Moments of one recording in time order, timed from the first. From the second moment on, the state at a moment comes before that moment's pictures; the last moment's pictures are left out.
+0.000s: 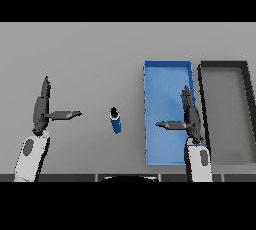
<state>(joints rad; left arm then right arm) -0.11 0.43 -0.16 -1.48 0.24 0.26 0.01 0.00 0.00 0.00 -1.57 0.00 0.00 0.00</state>
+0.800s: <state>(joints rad) -0.05 0.61 -0.25 -1.50 0.24 -0.07 -0.19 0.08 -0.17 0.05 -1.67 0.16 0.05 -0.11</state>
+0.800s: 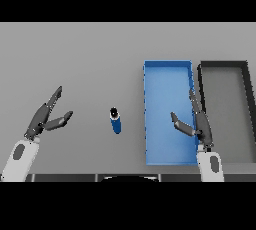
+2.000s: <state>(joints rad) -0.17 0.30 -0.56 -1.40 0.03 -0.12 -0.09 0.12 -0.18 0.05 -1.70 0.14 0.07 -0.11</state>
